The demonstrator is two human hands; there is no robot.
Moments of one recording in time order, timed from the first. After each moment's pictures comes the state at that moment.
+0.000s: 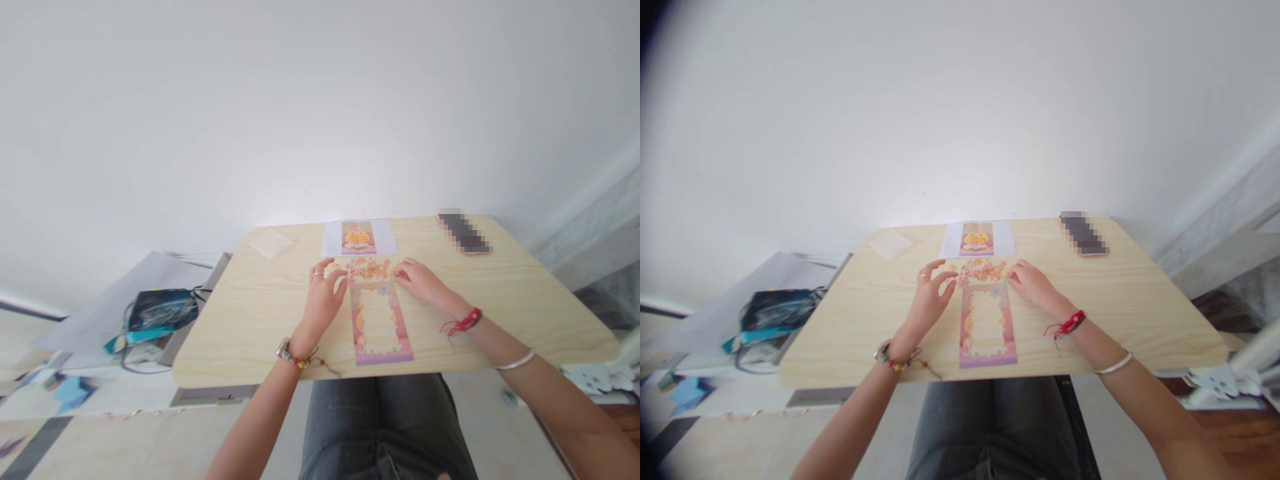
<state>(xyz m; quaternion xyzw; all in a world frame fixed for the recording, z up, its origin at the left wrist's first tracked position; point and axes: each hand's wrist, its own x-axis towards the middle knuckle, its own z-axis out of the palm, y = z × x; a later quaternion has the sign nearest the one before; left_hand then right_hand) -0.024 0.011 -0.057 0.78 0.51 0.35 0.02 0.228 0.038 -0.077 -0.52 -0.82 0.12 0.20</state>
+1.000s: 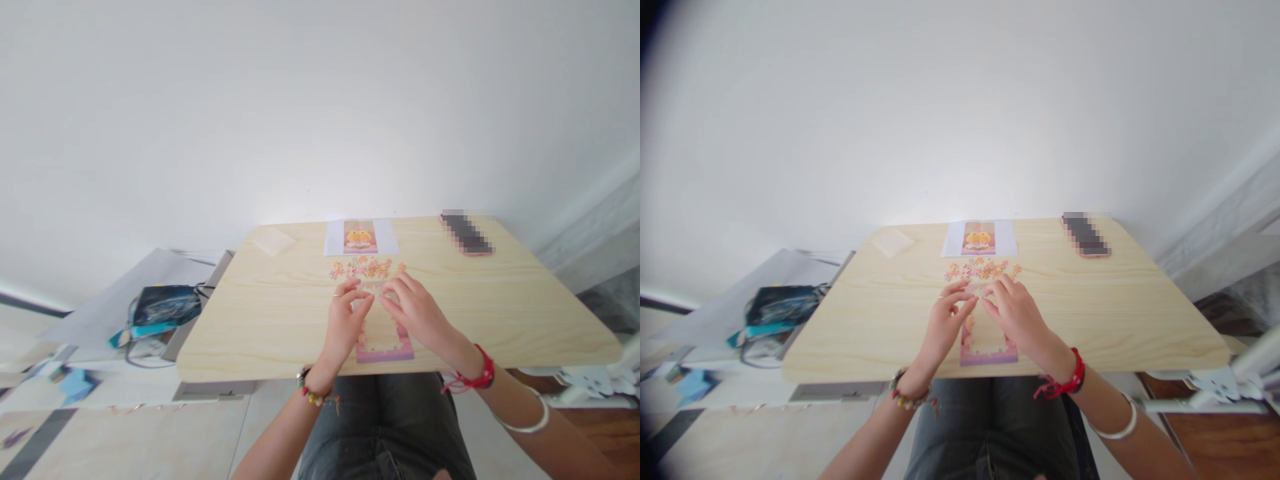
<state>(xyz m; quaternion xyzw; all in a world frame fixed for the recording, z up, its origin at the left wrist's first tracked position) 0.012 -0.038 -0.049 0.64 0.53 0.45 0.33 0.169 -0.041 -0.028 -0.48 -0.82 0.04 0.31</state>
